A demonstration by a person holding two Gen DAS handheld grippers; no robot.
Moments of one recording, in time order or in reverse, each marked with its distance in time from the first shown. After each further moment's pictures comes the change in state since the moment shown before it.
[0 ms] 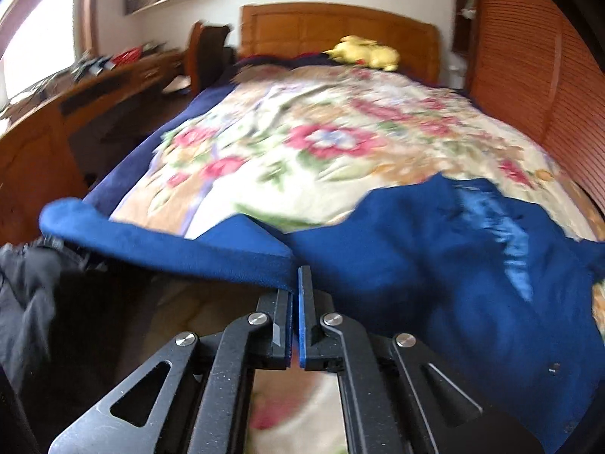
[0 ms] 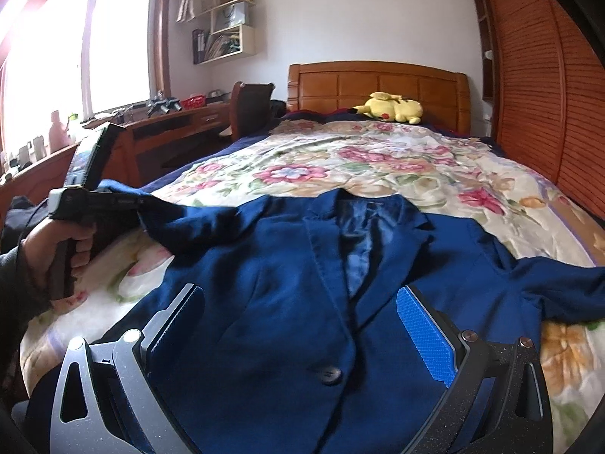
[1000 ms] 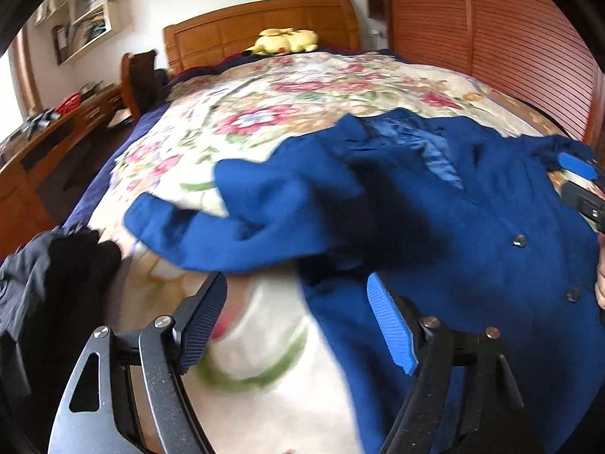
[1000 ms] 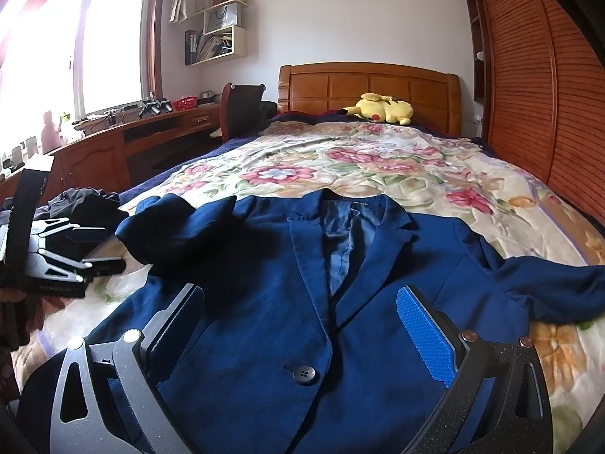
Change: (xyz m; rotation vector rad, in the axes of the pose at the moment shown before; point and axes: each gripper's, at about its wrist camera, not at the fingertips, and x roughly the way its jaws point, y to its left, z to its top) left arm -0.053 -0.033 -0.074 0.247 0.025 -0.077; right arm 0.001 -0.002 -0.002 -0.009 0.007 -0.015
